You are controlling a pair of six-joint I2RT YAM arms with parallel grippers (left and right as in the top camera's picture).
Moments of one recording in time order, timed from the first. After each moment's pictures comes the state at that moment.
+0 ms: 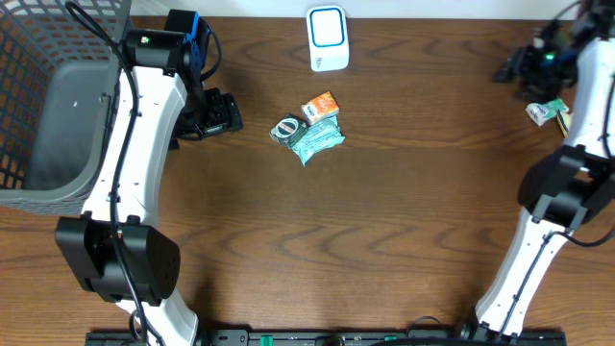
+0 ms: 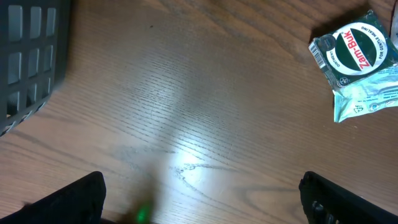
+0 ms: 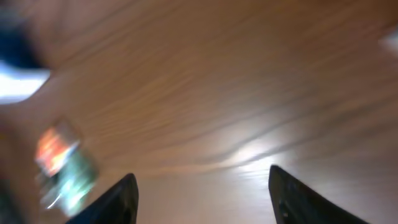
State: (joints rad) left arm -0.11 1.87 1.87 -1.51 -0.03 -0.44; right arm -0.31 2.48 2.57 -1.54 -0.45 0.11
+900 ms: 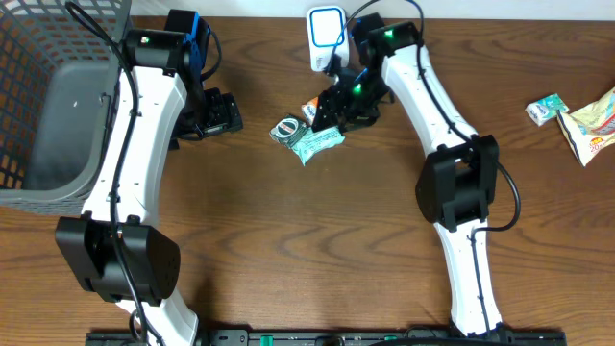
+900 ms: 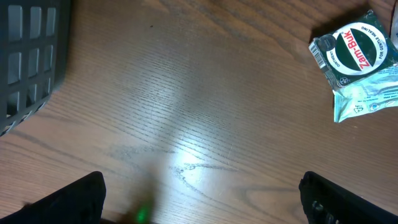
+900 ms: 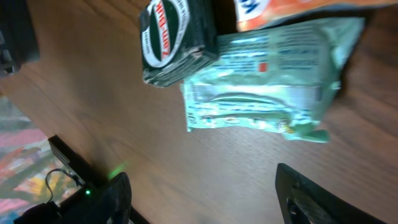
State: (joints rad) left arm -0.11 1.87 1.87 -1.51 -0.03 -0.44; right arm 0.35 2.48 2.36 -1.45 -0.60 0.04
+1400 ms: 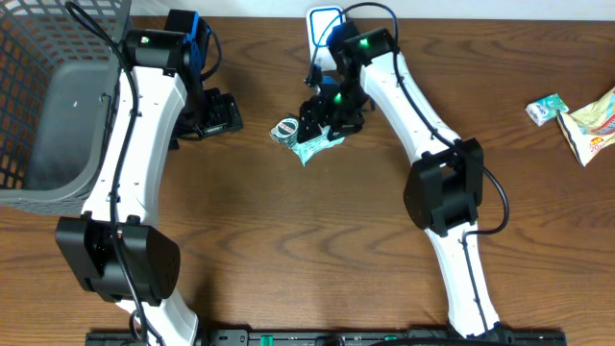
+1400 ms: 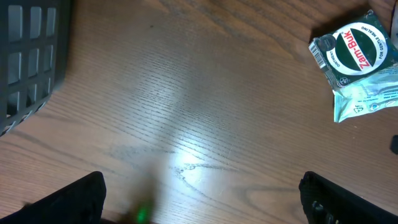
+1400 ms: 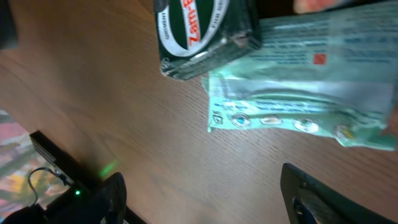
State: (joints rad) left arm -0.11 1.87 1.87 -1.51 -0.03 -0.44; right arm 0.43 2.48 2.36 -1.45 -0.54 0.07
